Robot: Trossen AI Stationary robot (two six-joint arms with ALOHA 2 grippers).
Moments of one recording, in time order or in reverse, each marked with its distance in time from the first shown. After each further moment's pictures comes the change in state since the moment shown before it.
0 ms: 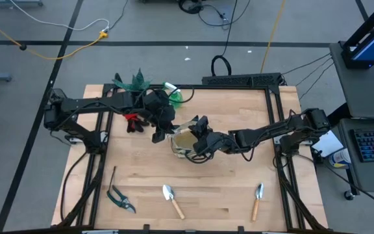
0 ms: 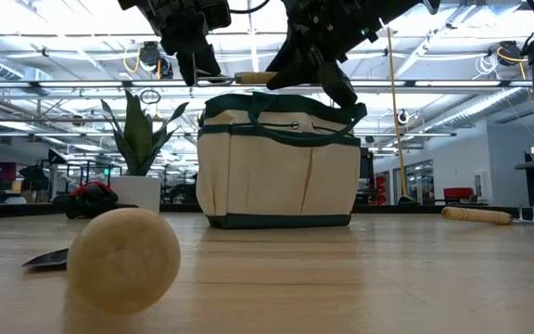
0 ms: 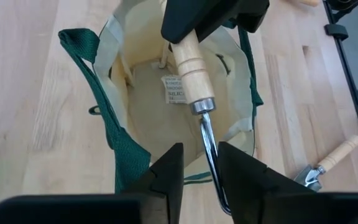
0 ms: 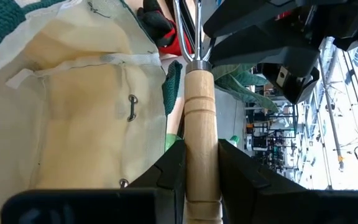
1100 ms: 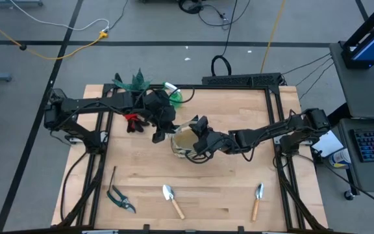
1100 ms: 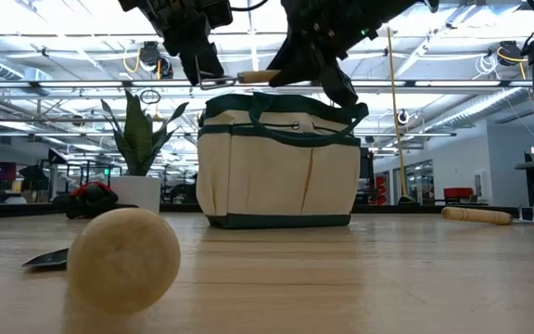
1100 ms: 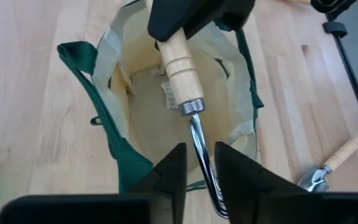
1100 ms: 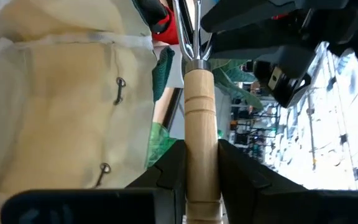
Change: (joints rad) left arm -0.004 0.002 -0.001 0.003 0.014 0.036; right arm 0.000 -0.001 0.003 0.010 0.054 -0.127
